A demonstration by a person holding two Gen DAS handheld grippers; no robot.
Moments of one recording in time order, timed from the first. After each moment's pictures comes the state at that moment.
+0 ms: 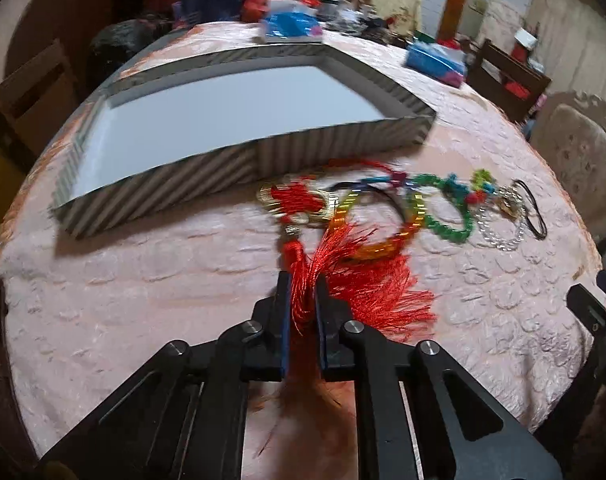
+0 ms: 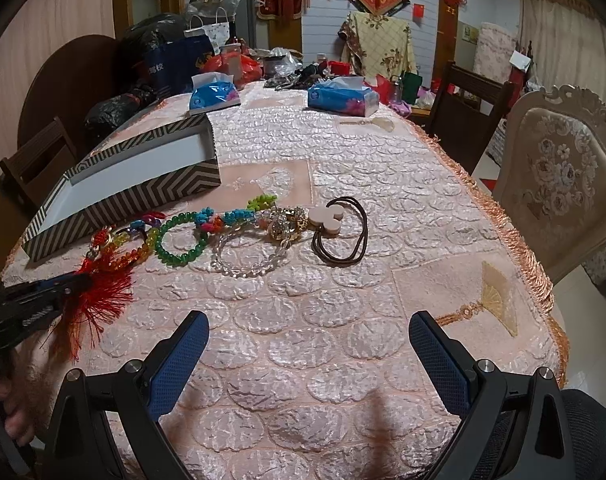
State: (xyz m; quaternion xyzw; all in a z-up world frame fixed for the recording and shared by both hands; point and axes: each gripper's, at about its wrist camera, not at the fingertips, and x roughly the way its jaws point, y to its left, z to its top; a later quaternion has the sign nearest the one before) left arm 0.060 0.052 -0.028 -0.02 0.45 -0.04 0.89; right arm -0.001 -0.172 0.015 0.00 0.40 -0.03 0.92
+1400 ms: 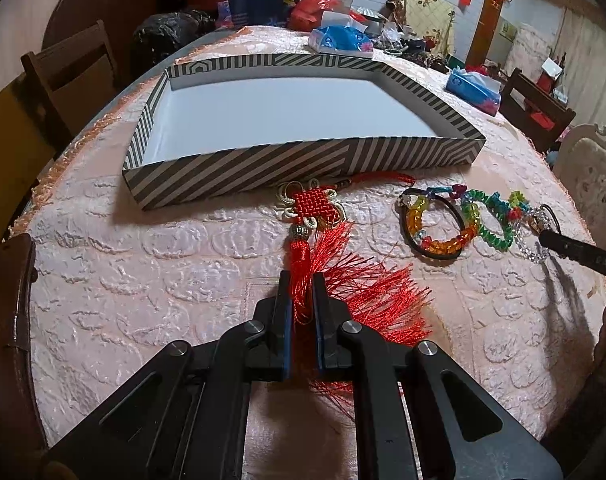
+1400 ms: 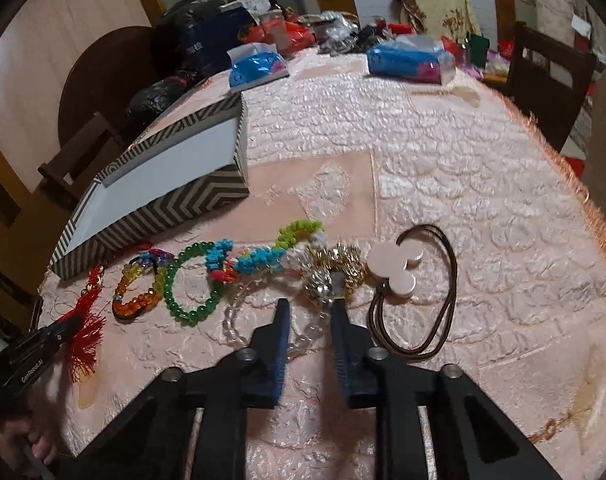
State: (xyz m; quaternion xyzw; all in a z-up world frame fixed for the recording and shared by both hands) left arm 0.045 0.093 -0.033 -0.05 0.43 0.00 0.90; right arm 0.099 -0.192 -0.015 0.06 0.46 0.11 0.88
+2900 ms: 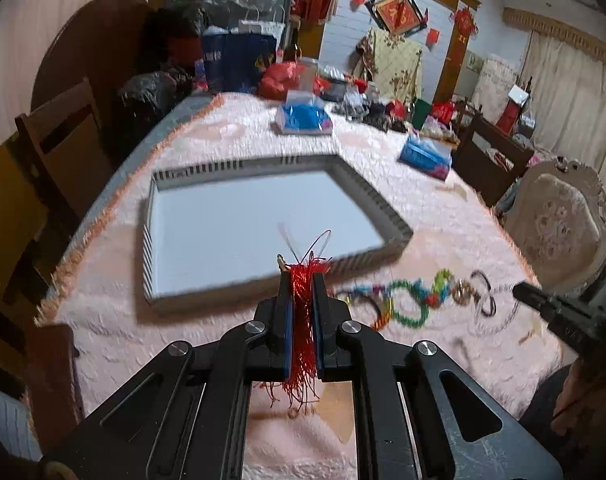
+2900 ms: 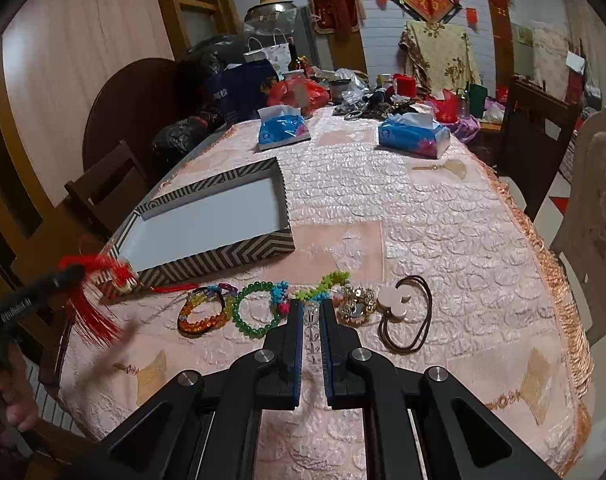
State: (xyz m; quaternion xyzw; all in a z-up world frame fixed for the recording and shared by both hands) left arm 0.040 0.090 0.082 -0.06 0.35 -0.05 0.93; right arm 0.044 -0.174 0.068 0.03 0.38 0.12 0.92
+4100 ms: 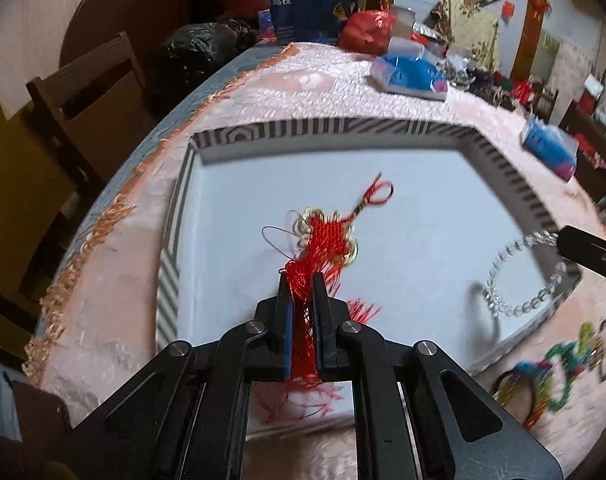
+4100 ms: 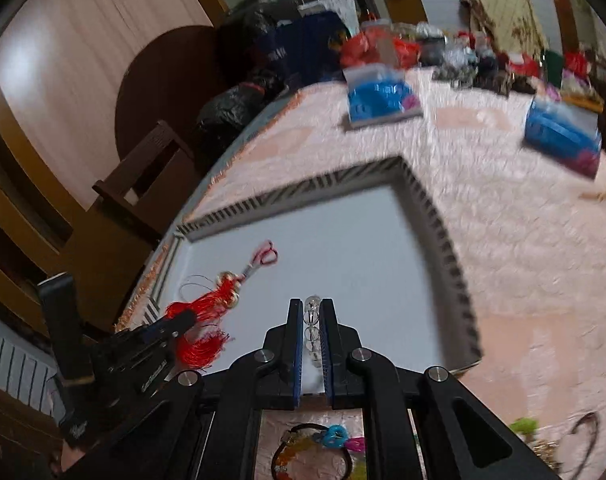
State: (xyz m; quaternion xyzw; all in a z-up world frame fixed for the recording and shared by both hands) left arm 0.173 0.146 -0.013 -0.04 0.42 0.08 0.90; right arm 0.207 -0.042 0.032 0.07 0.45 0.23 0.86
